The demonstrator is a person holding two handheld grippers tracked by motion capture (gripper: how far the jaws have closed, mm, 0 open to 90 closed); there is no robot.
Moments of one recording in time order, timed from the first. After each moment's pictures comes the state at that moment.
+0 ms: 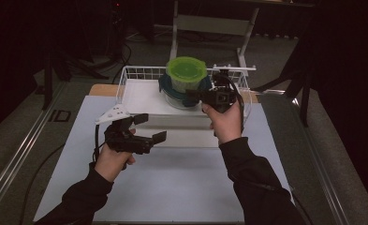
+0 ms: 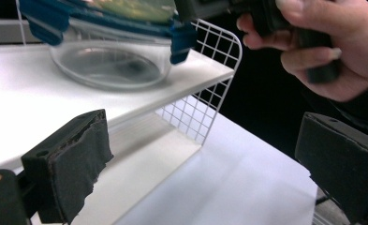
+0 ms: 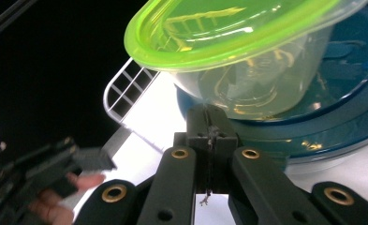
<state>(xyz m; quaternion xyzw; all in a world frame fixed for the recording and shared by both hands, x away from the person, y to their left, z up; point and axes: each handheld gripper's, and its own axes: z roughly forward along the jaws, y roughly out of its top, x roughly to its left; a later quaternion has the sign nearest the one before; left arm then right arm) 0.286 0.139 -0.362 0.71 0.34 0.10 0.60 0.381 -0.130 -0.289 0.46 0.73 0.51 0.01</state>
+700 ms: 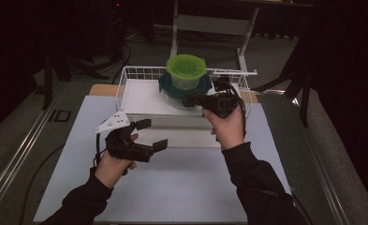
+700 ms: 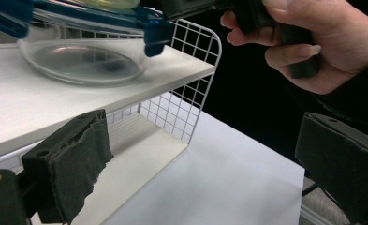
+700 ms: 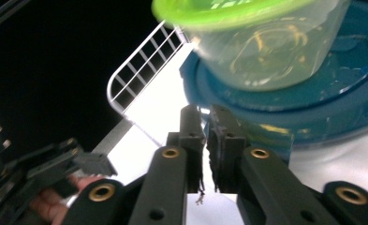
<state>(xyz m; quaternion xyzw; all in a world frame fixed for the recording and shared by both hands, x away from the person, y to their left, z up) 0.274 0.137 -0.372 0.72 0.31 0.10 0.62 0.362 -0.133 -0.292 0.43 0.74 0.51 0.02</state>
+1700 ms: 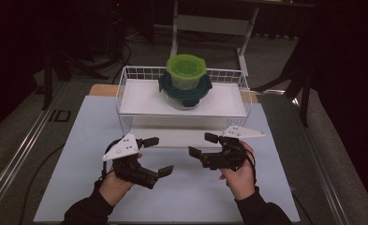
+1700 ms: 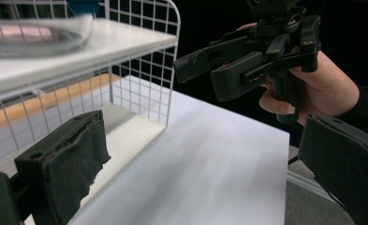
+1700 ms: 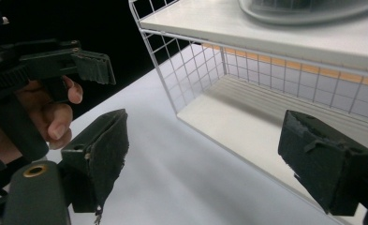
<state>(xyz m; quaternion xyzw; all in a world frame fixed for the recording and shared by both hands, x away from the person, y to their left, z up) 0.242 0.120 -0.404 0.75 0.24 0.10 0.61 0.283 -0.172 -0.387 0.34 0.76 0.54 0.08</state>
